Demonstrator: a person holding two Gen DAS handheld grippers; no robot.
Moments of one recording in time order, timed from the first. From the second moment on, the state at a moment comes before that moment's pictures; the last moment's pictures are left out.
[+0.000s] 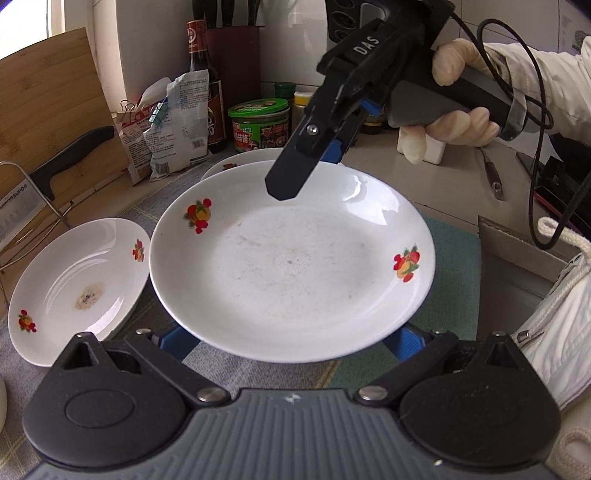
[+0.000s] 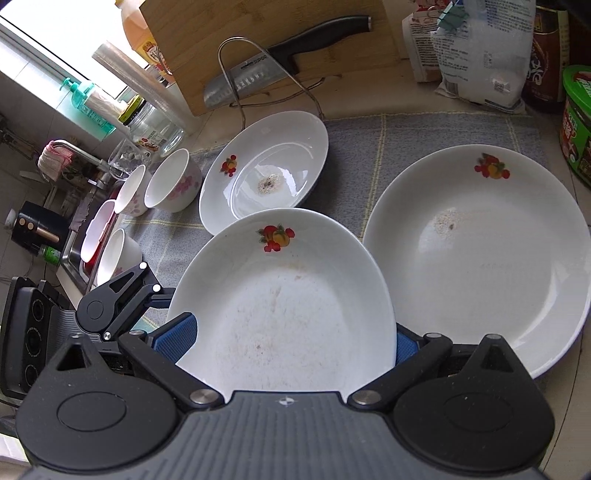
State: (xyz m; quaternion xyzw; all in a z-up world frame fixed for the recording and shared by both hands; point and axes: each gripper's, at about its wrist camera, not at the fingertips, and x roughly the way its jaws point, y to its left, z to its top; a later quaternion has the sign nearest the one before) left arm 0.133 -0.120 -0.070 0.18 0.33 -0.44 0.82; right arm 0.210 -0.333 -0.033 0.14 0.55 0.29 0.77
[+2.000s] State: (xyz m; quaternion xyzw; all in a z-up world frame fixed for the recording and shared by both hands) left arm 0.204 -0.216 -0.088 0.19 0.36 -0.43 0.81; right arm 0.276 -0.438 -0.068 0.18 0.54 0.26 0.78
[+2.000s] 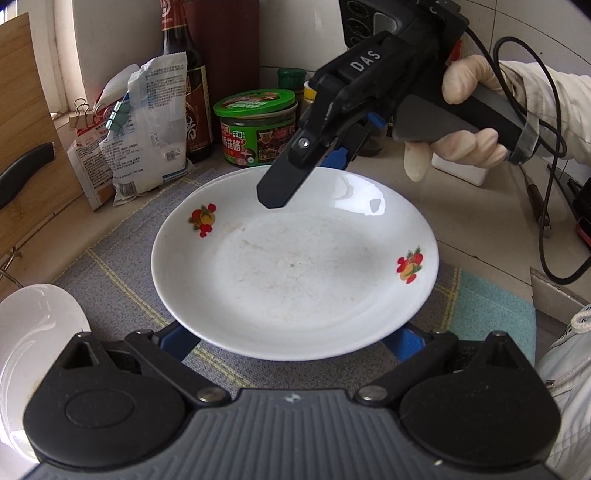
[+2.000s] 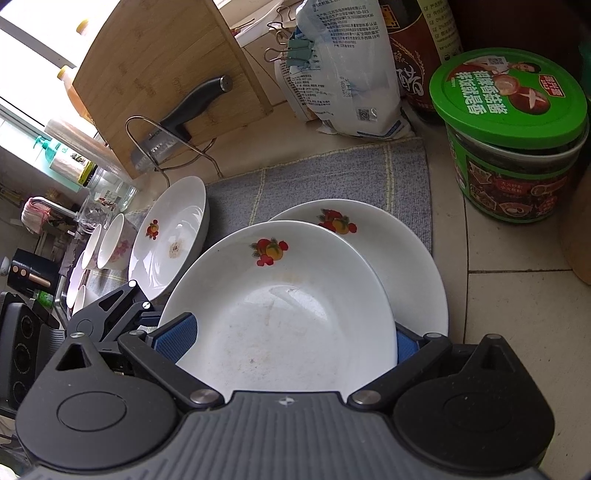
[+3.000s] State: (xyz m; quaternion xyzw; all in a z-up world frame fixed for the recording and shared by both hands) left arm 0.217 -0.219 -0.090 0.21 0.36 -0.43 0.80; right arm 0.265 -0.452 -0.068 0.19 0.54 0.24 0.79
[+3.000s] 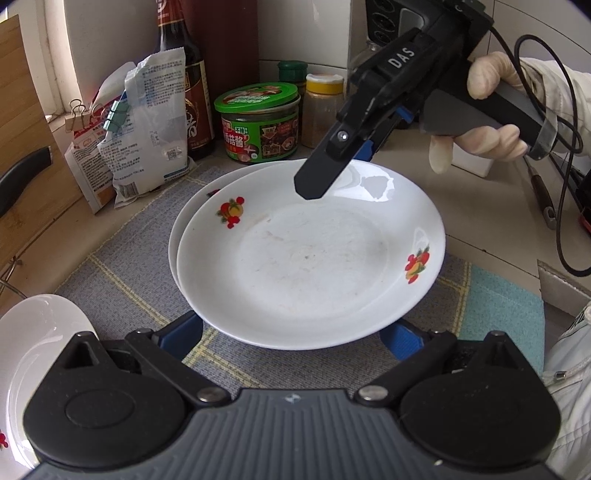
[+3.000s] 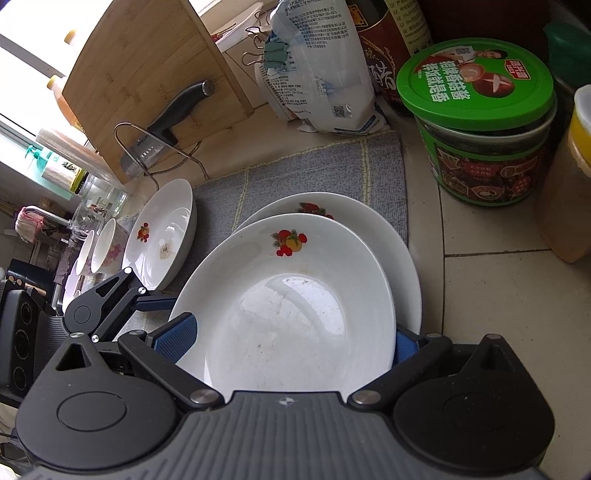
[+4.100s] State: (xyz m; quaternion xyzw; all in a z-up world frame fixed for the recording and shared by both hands) left arm 0.184 -0.218 -0.068 0.20 0.34 -0.40 0.83; right arm 0.230 -0.452 -0.047 0.15 0.51 0.22 0.82
